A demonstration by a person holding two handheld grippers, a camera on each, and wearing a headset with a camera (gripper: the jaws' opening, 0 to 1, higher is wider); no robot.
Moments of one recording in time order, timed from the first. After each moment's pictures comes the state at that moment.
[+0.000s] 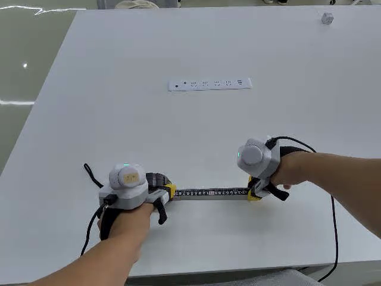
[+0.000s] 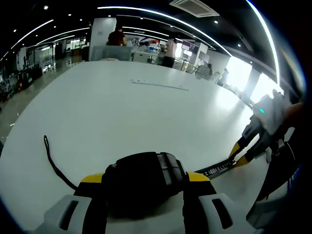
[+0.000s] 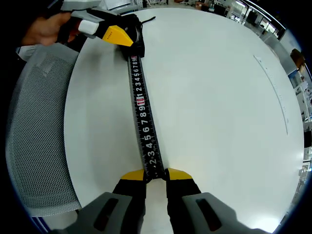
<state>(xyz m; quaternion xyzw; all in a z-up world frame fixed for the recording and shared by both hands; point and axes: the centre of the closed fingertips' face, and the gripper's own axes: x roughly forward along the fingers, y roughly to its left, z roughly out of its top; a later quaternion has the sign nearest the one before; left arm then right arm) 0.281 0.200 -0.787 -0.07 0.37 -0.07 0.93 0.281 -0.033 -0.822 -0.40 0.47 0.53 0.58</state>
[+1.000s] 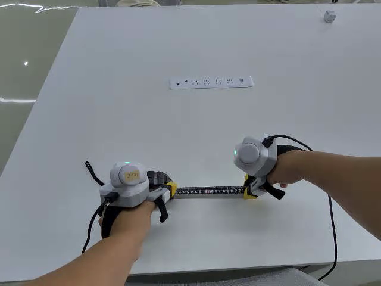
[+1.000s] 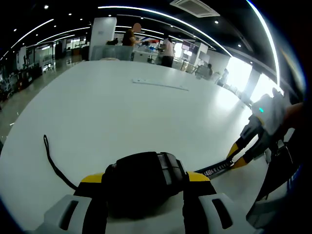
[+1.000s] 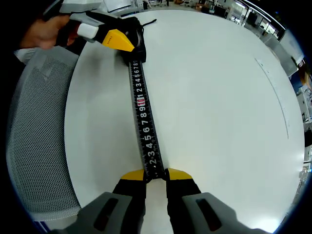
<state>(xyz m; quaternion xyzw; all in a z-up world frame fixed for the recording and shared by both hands) 0.281 0.200 -0.787 -0.08 0.37 -0.07 0.92 0.281 -0.020 -0.822 -0.39 0.47 0.54 0.58</state>
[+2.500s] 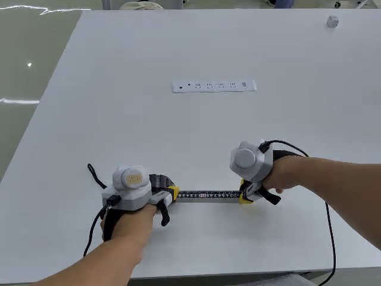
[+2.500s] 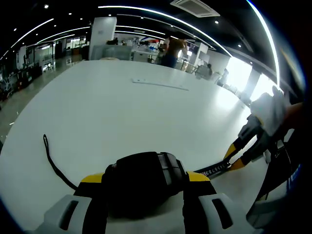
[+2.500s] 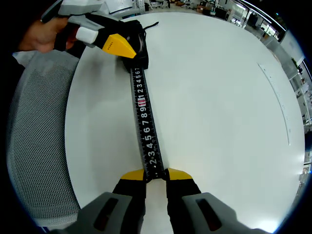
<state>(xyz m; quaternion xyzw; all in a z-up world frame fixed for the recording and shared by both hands) 0.280 0.200 -0.787 -0.08 0.37 -0.07 0.92 0.280 -0.004 -0.823 -0.39 0.46 0.54 0.58</state>
